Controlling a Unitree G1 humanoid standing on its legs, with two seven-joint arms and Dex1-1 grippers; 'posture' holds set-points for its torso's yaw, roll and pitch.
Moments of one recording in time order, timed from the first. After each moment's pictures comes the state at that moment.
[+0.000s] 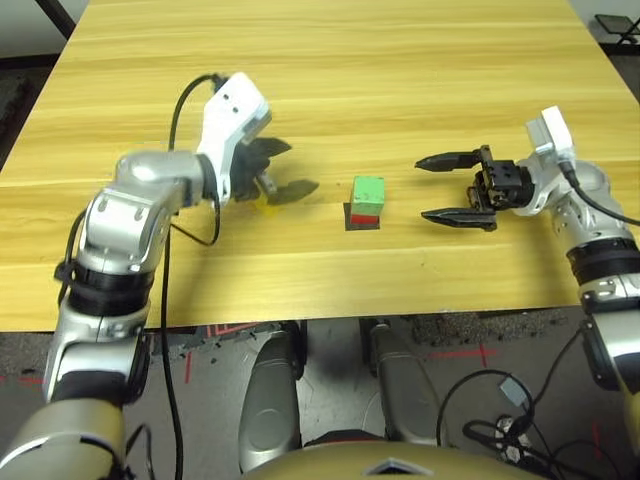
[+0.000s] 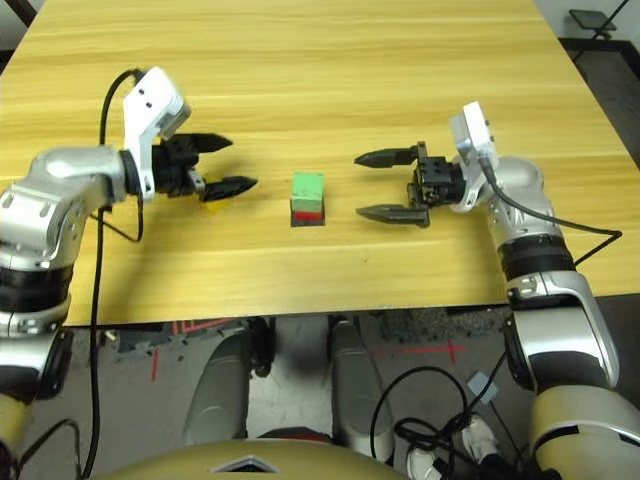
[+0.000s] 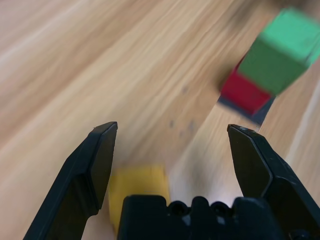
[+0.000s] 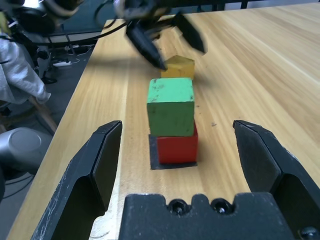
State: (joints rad) left arm -0.51 0.59 -0.01 -0.35 -0.25 0.89 -0.80; right arm -0.80 -0.67 0.14 0.67 0.61 -0.15 1.61
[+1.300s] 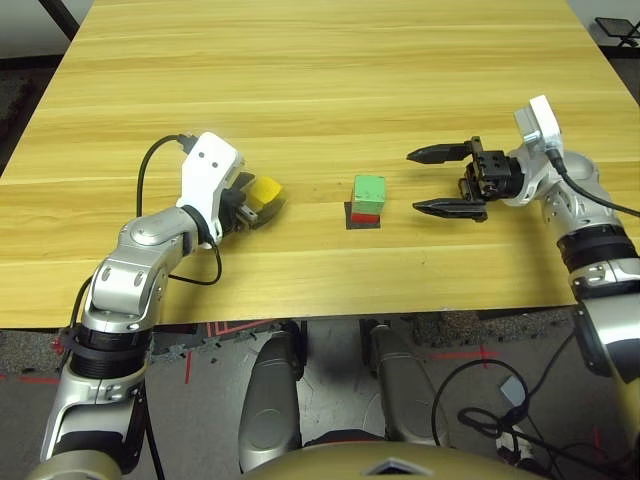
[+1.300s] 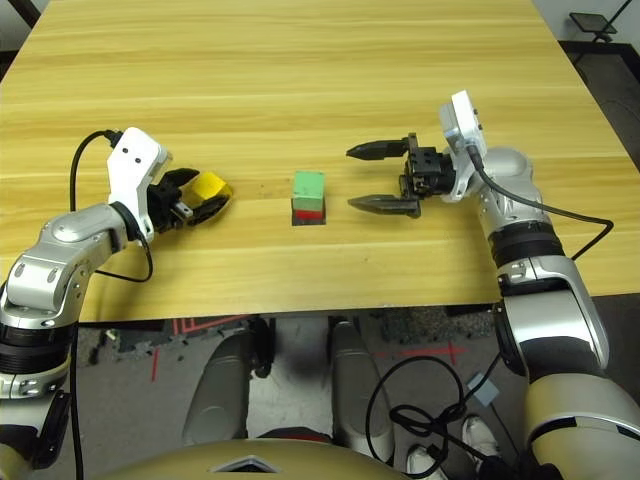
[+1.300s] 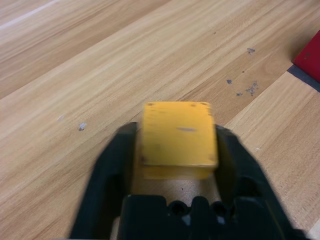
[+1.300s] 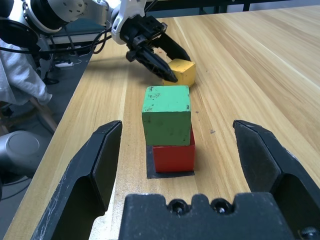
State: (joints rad) left arm -0.37 0.57 0.02 -0.32 -0.24 0.75 -0.59; right arm -0.85 -0.65 0.17 0.73 0.61 -0.15 1.61
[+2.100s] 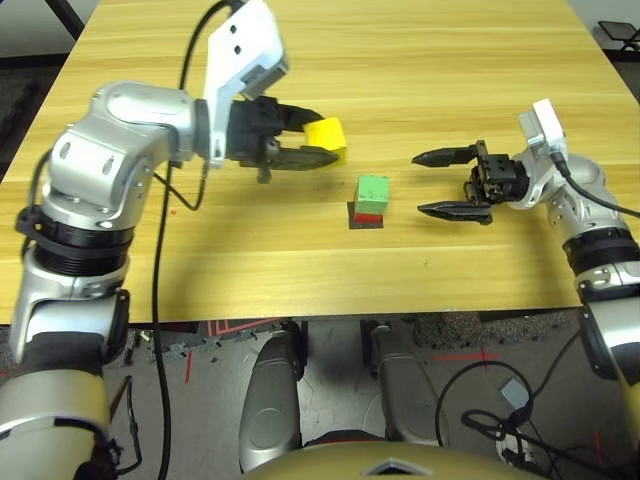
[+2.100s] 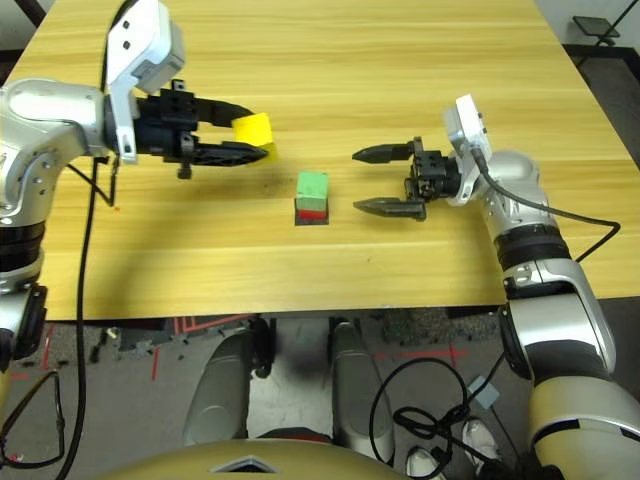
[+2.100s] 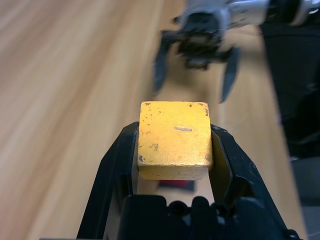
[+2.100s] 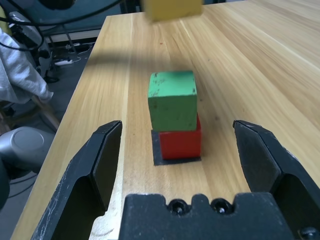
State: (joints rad) left arm -0.96 0.59 -0.23 -0.18 -0.42 0.77 -1.09; right arm -0.81 -0.68 0.17 0.70 0.61 -0.14 1.61
